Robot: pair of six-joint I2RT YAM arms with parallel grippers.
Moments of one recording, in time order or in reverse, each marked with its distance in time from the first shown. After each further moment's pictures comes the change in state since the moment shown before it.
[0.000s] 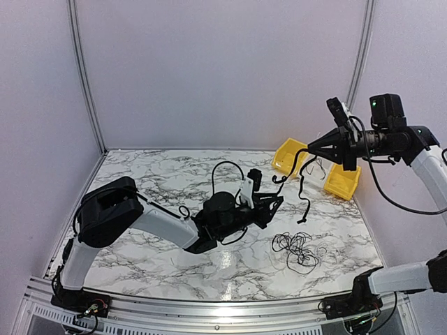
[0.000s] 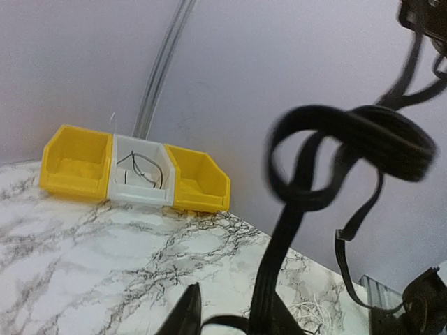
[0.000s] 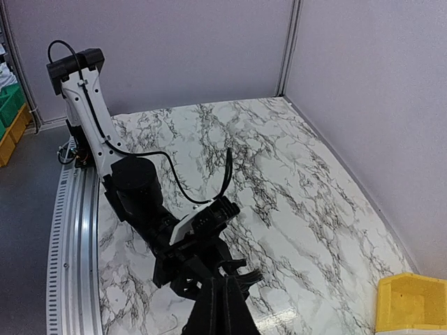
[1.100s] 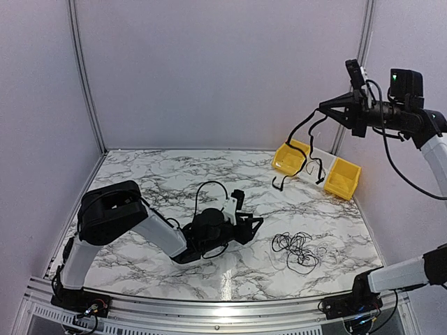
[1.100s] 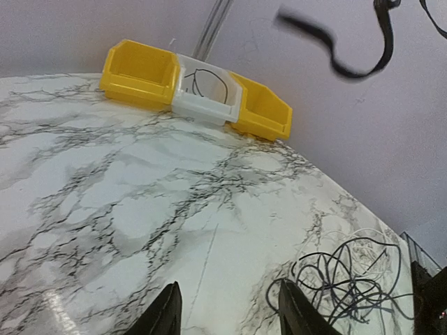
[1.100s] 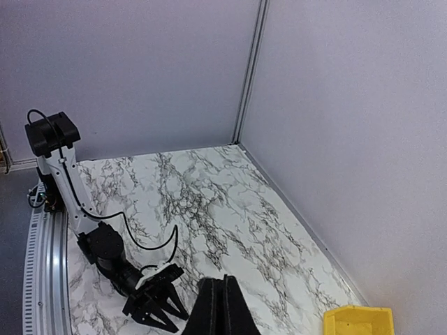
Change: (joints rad) left arm 0.024 0.035 -0.184 0.012 -0.039 -0.098; right arm -0.083 0.061 0.239 0.103 -0.024 0.151
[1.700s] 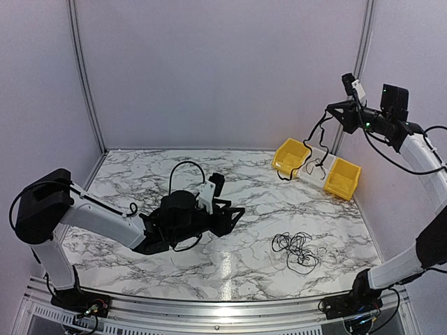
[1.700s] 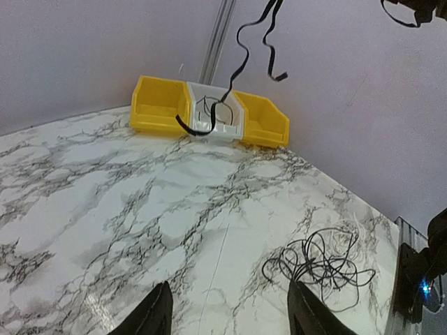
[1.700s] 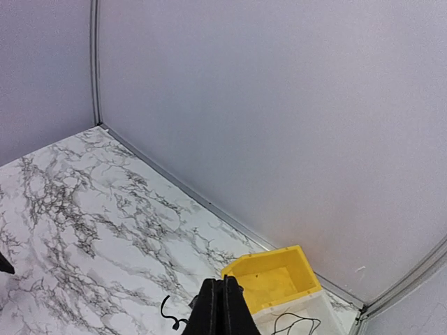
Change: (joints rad) left arm 0.000 -0.494 -0.270 -0.274 -0.045 0.142; right arm -0.186 0.121 -0.221 0.424 0.277 0.119
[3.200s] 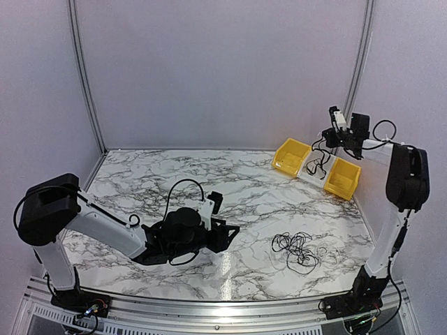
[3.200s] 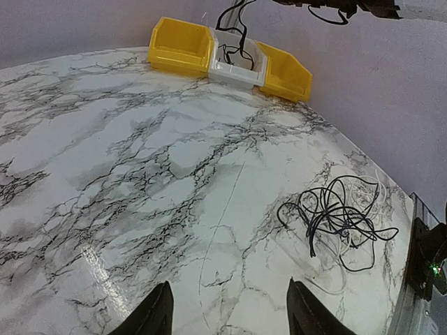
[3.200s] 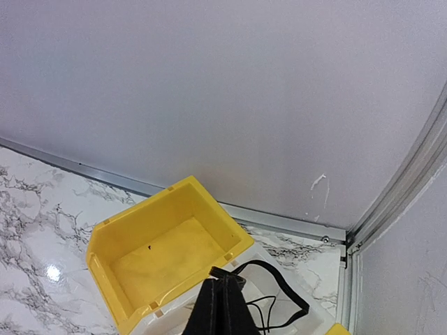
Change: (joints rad) left arm -0.056 0.022 -0.088 -0.071 -0.071 -0.125; right arm -0.088 0.610 0.061 0.444 0.322 0.159
